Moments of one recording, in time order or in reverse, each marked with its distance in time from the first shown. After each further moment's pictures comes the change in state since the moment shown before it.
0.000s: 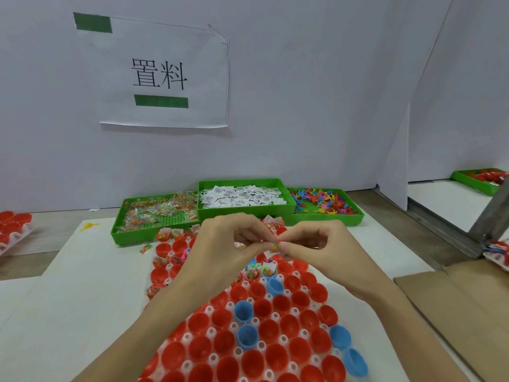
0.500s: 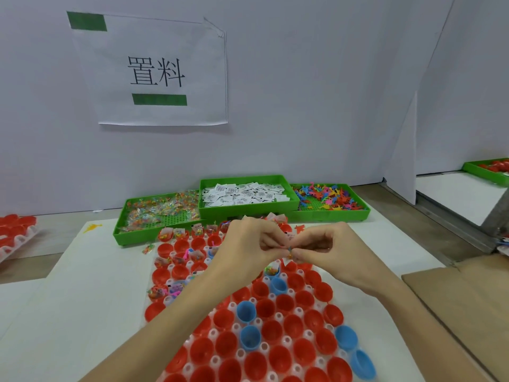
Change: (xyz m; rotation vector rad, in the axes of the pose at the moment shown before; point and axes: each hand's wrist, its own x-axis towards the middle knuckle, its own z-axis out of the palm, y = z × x) left_hand 0.021 -0.011 0.033 0.097 -0.121 -0.143; right_hand 0.005 0.028 -0.013 -0.103 -0.020 0.040
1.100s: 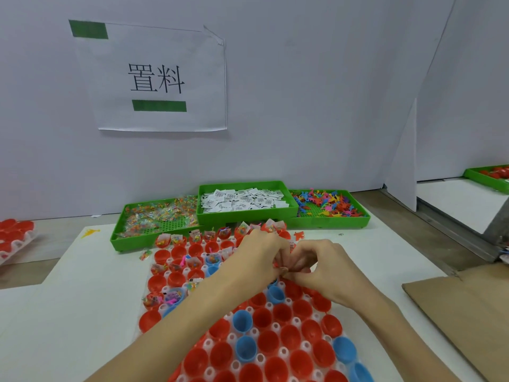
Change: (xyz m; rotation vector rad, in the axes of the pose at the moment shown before) left_hand 0.016 -0.002 0.017 0.339 -0.200 0.071; right_hand 0.007 0.019 0.015 -0.274 0.056 0.043
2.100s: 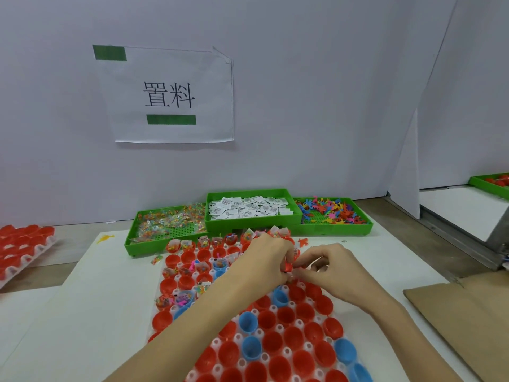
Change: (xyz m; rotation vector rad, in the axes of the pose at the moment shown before) left_hand 0.006 0.002 0.000 0.151 -0.035 0.016; right_hand 0.000 0.004 -0.010 0.010 0.000 0.059
